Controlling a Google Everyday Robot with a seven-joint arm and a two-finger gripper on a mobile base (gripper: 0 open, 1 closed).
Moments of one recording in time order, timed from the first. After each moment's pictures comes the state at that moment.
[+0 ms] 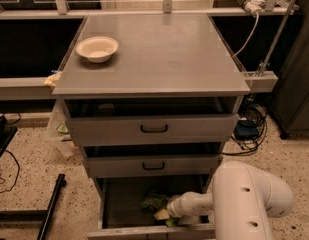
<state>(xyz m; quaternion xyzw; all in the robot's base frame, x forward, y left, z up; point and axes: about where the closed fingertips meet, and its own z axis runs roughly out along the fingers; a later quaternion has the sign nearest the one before) 0.577 -0.073 0.146 -0.36 0.89 0.15 0.25</state>
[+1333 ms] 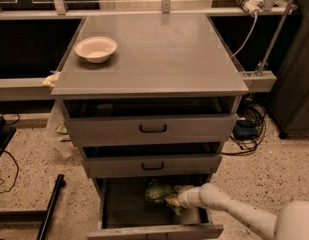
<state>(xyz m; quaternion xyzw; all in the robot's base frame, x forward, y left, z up) 0.599 -0.100 0.226 -0.44 0.81 0.18 0.34</state>
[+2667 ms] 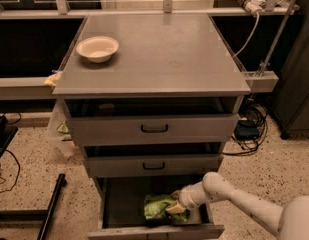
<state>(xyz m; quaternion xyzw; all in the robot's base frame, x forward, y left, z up) 0.544 -0.092 0.263 -0.56 0.74 0.26 0.26</state>
